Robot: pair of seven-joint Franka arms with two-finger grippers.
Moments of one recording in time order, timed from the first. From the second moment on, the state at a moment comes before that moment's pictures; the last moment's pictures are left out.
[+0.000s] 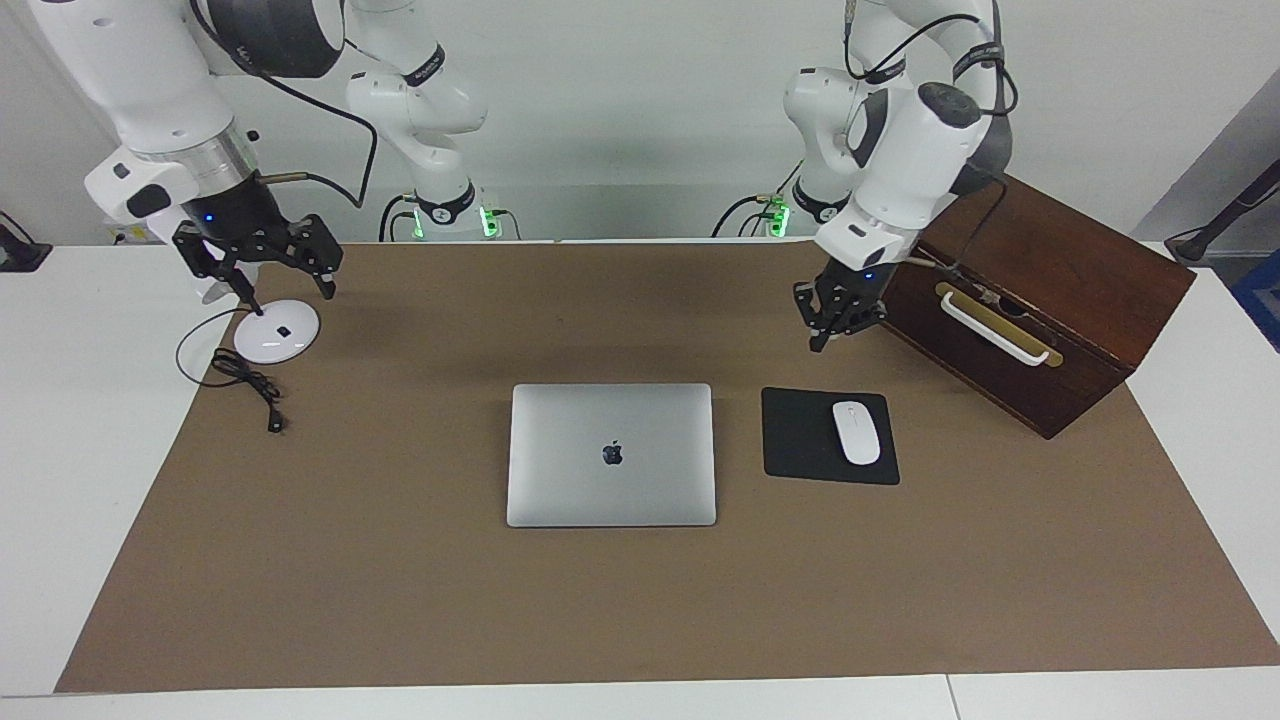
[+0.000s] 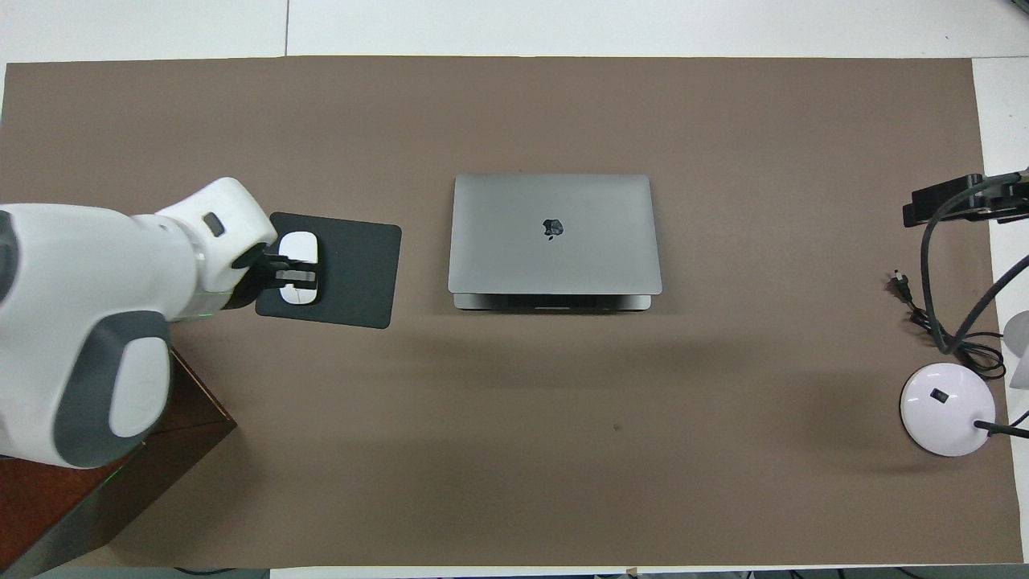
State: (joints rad) left arm -0.36 -0.12 0.08 -2.05 -0.17 2.11 -0.02; right arm -0.08 0.02 0.04 -1.57 0.02 1.64 -0.06
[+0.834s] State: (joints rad) left arm -0.09 -0.13 0.08 -1.79 -0.06 1.73 -0.01; right arm -0.09 0.02 0.04 -1.57 0.02 1.64 -0.06
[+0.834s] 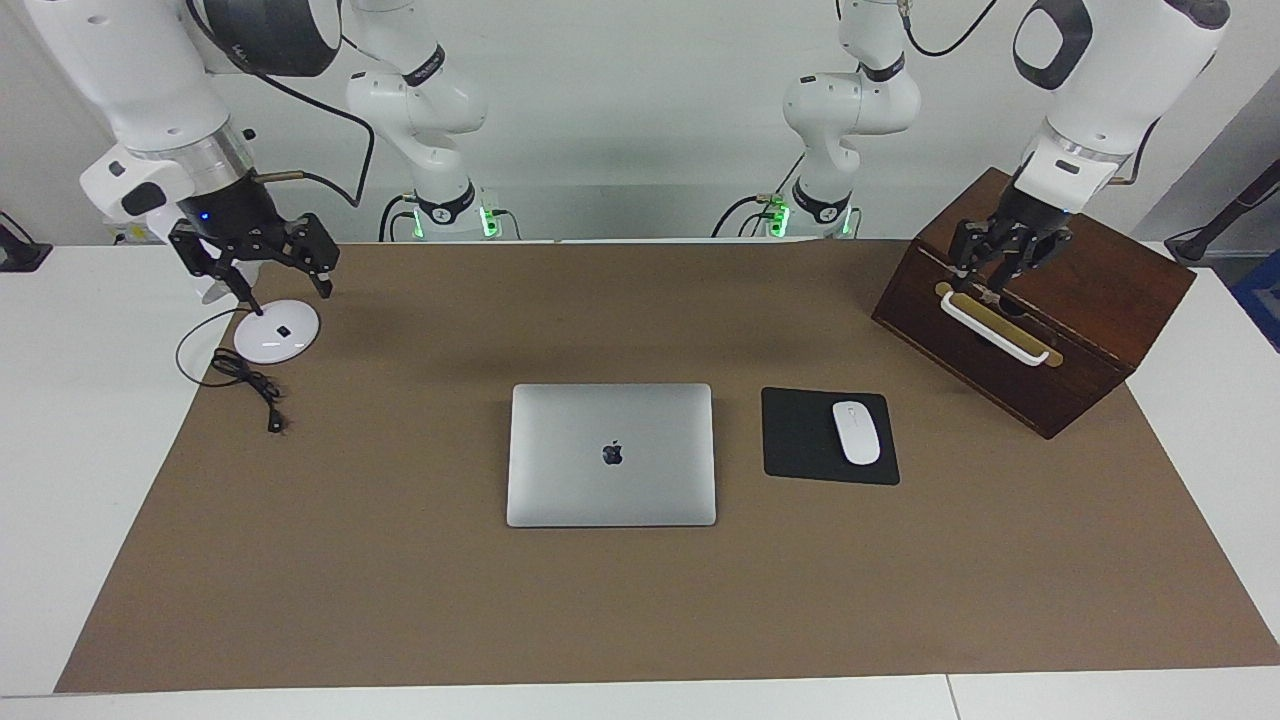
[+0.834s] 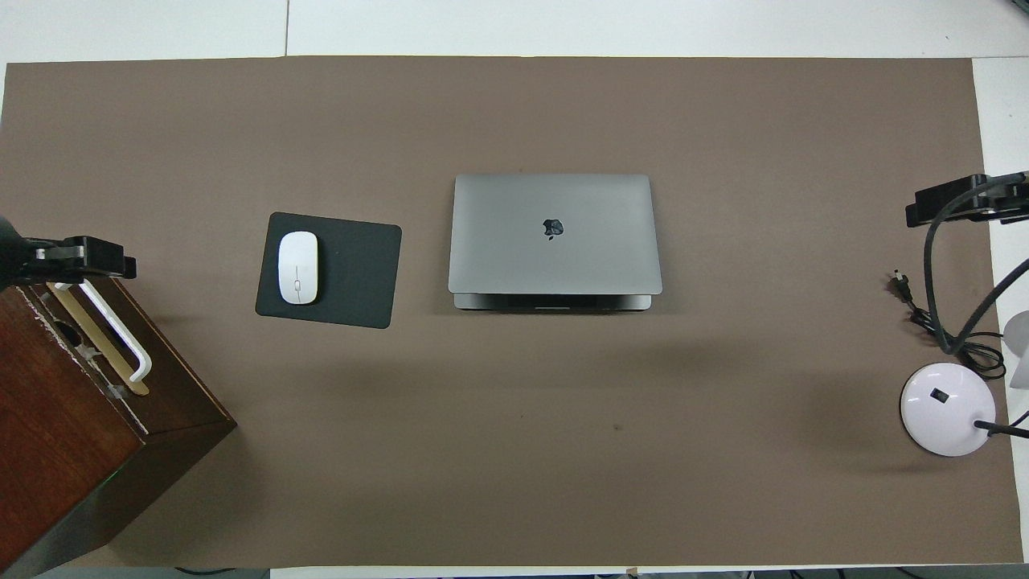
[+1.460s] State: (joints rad) left arm -0.09 -0.13 0.08 -1.71 -0.01 1.59 -0.01; right arm -0.09 0.01 0.04 -1.57 0.02 1.64 -0.06
